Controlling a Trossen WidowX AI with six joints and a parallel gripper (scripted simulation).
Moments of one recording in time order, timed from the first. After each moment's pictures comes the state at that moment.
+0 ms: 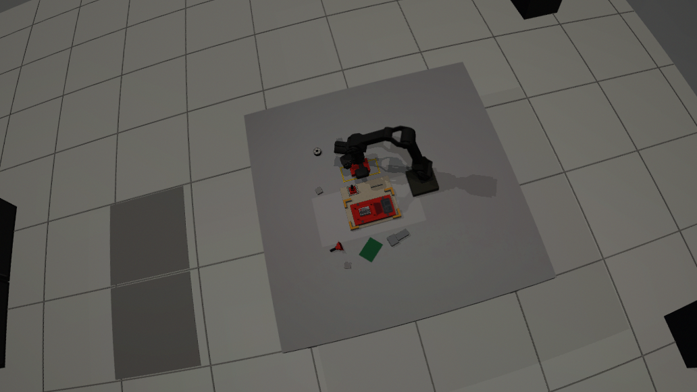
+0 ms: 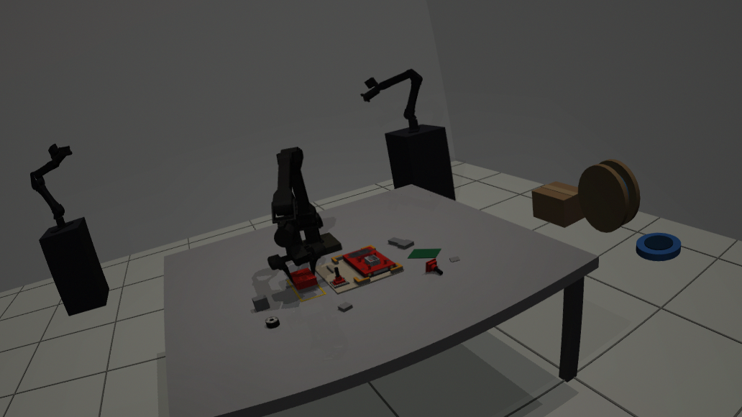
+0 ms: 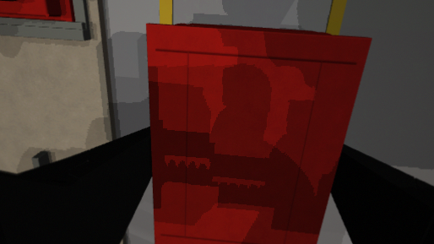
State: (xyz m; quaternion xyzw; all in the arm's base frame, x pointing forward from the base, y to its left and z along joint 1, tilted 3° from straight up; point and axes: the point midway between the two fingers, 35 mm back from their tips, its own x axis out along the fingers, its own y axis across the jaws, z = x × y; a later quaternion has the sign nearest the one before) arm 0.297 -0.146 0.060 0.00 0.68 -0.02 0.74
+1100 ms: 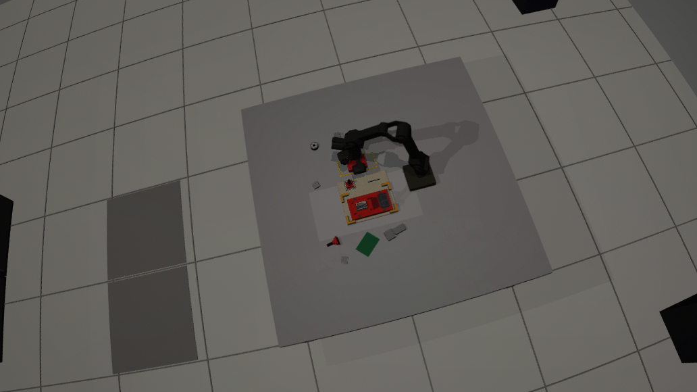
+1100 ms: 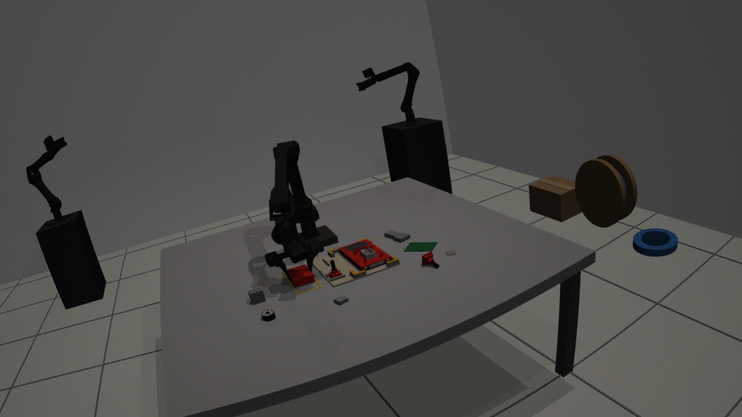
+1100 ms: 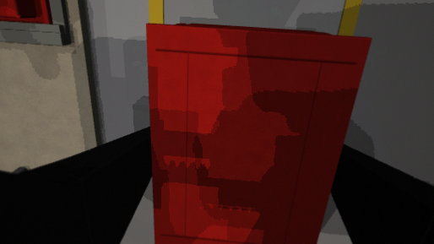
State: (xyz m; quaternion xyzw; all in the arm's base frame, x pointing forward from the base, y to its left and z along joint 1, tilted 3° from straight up) arm 0.298 -0.147 0.044 0.00 0.67 -0.02 0.74
